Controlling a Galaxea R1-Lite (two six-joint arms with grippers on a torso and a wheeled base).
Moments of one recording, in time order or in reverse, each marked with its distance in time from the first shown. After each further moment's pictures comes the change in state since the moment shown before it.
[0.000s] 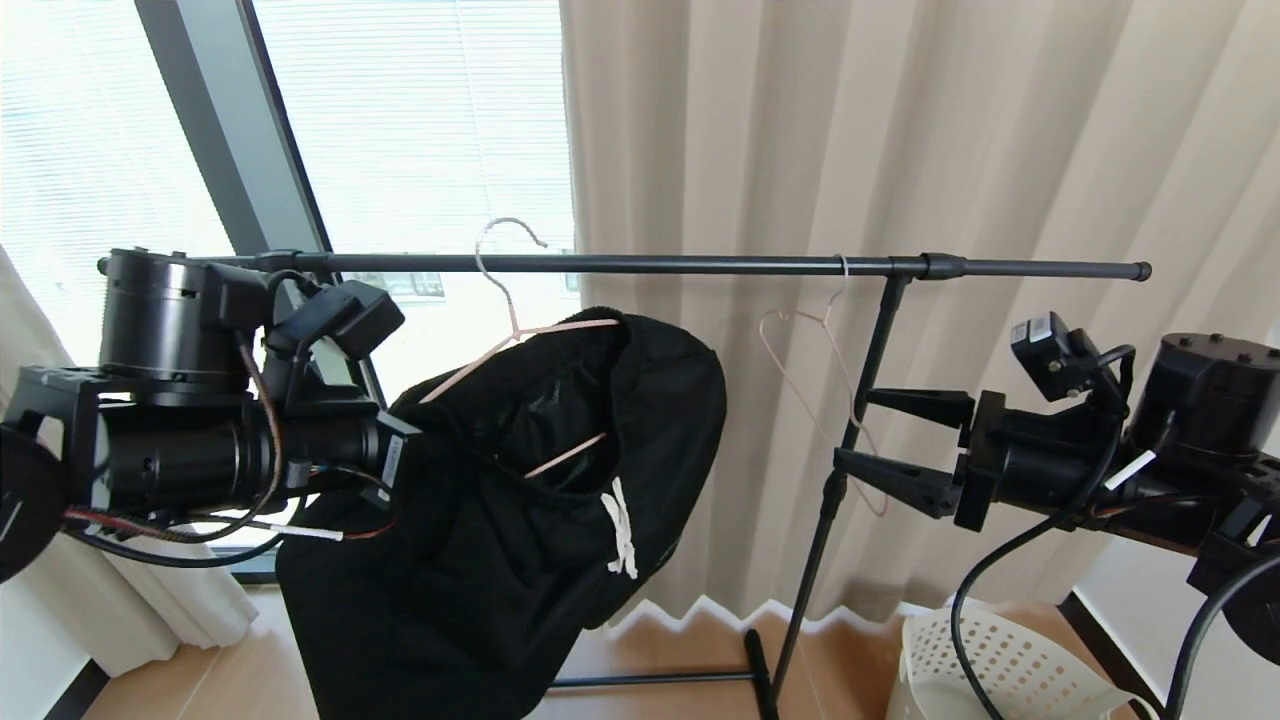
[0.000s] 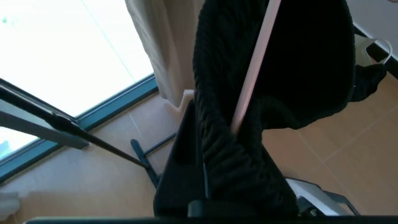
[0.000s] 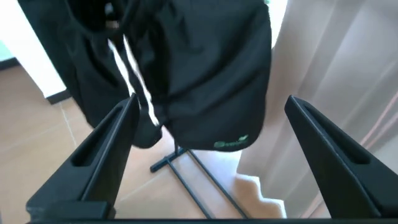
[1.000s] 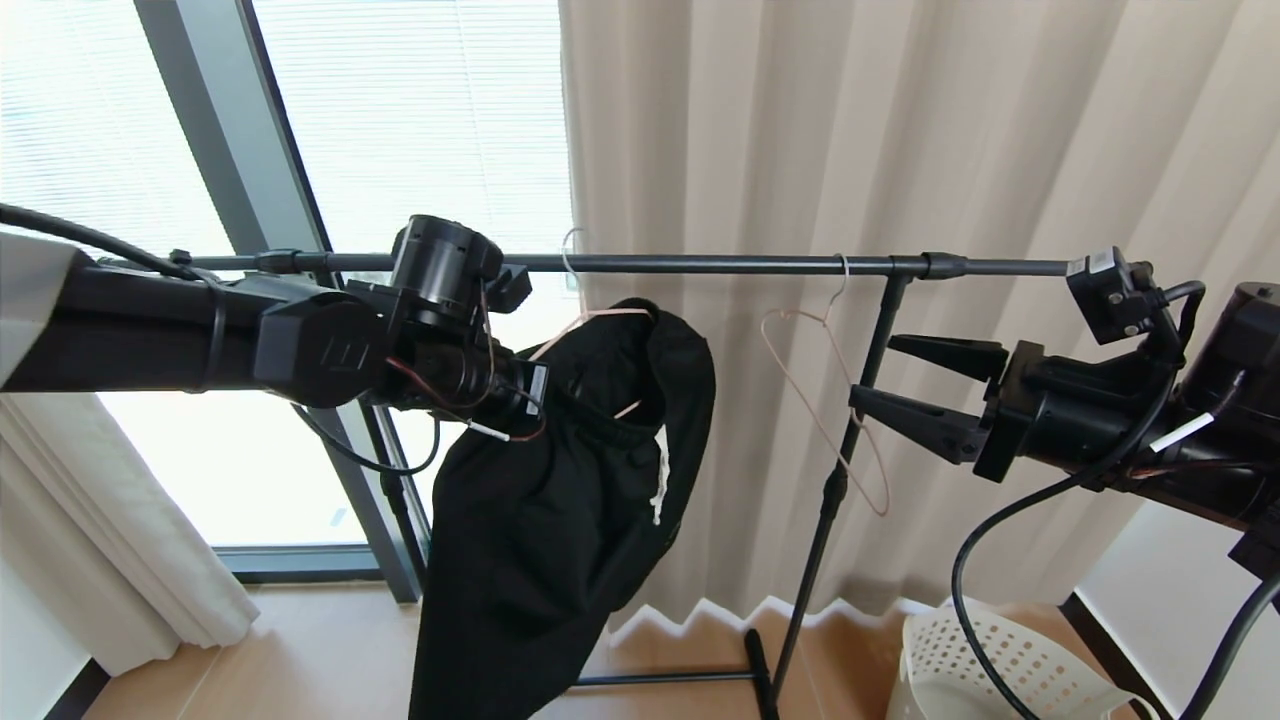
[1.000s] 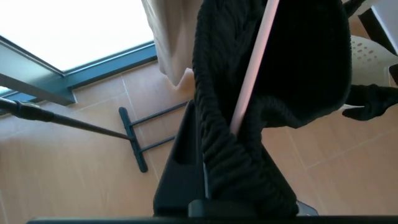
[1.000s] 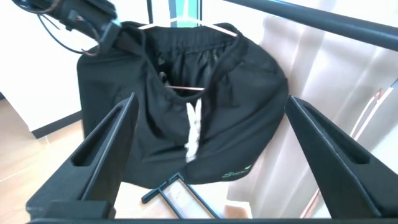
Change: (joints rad) left arm -0.106 0.434 -0.564 0.259 0.218 -0.221; right arm 0.015 -0.076 -0.055 0.004 -0.063 0.075
